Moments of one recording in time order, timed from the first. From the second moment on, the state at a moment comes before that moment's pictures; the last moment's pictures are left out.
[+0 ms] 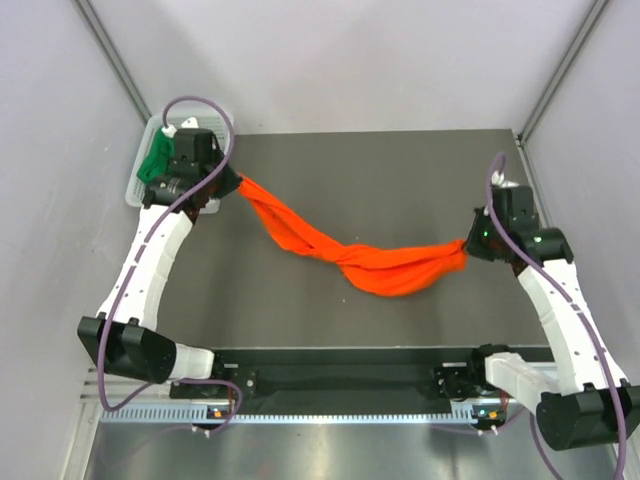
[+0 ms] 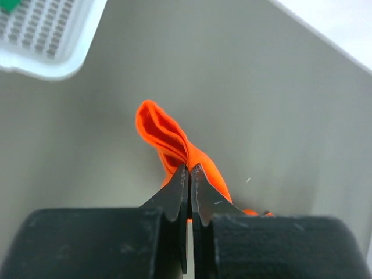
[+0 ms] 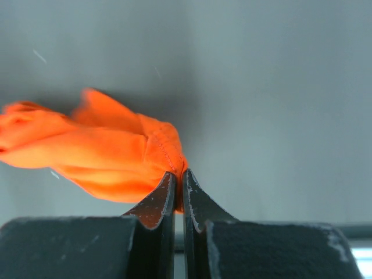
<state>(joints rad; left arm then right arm) -0.17 1.35 1.44 -0.71 -0.09 -0.65 0.11 0.99 1.00 -0.94 0.03 0.35</state>
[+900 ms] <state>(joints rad) -0.26 1.69 1.68 -0.83 -0.11 -0.40 0.09 1.27 0.98 -0.84 -0.21 0.31</state>
